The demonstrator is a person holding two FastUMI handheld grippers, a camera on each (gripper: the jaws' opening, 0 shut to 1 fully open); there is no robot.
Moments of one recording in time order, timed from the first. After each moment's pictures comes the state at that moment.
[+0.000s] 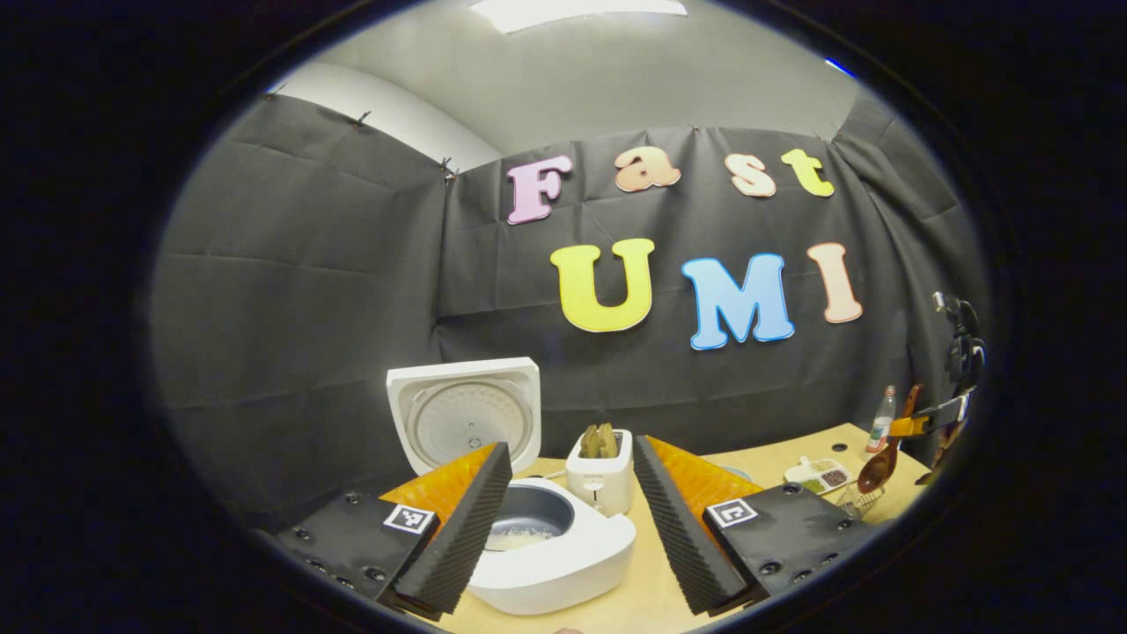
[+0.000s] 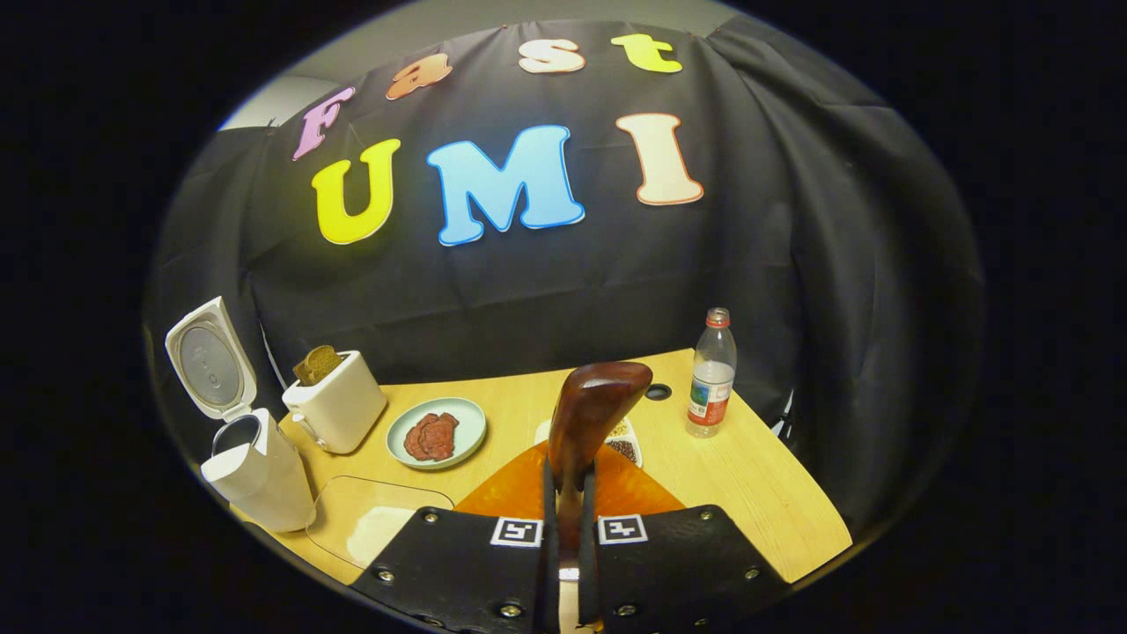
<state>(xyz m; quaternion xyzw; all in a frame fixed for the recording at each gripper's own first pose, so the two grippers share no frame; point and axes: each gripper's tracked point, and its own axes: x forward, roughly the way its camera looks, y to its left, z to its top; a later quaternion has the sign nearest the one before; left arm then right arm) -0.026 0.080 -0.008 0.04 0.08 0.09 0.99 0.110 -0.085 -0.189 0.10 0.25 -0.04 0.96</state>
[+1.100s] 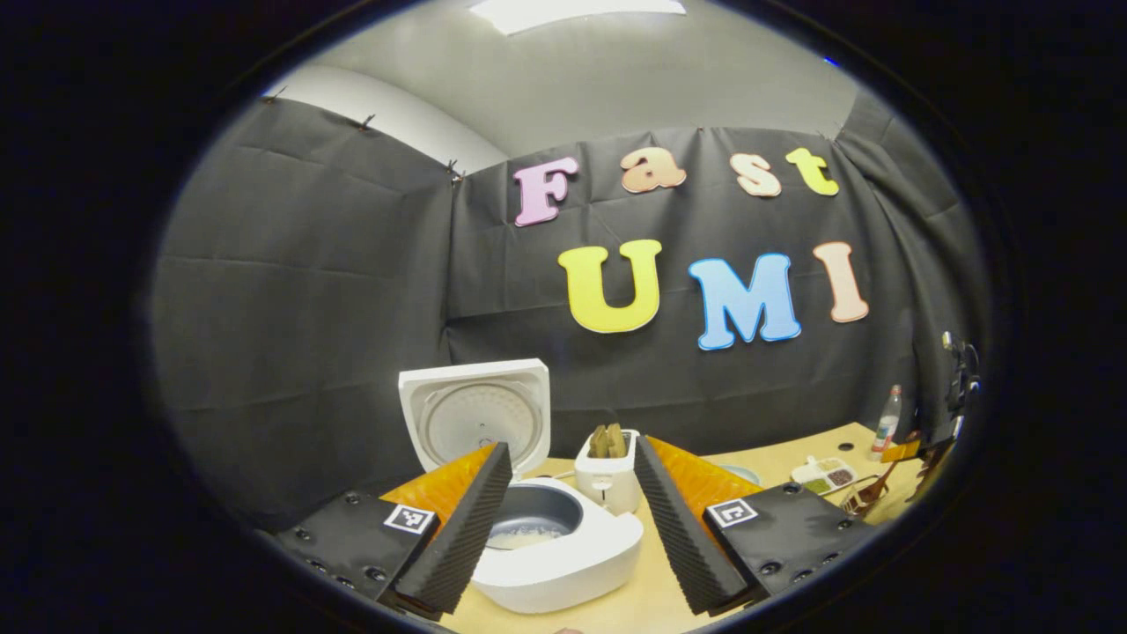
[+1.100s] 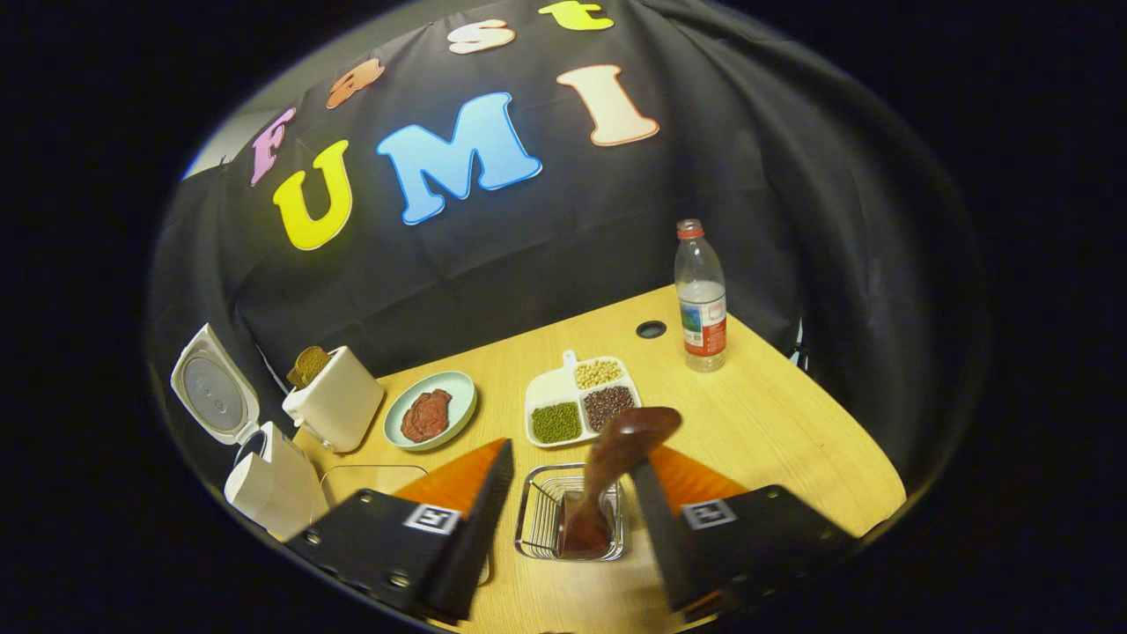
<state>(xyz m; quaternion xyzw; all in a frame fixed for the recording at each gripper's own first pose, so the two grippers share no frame) -0.029 0.084 -0.003 0.04 0.07 0.10 0.99 0.093 -0.108 -0.230 0.17 0.28 -0.07 0.94</state>
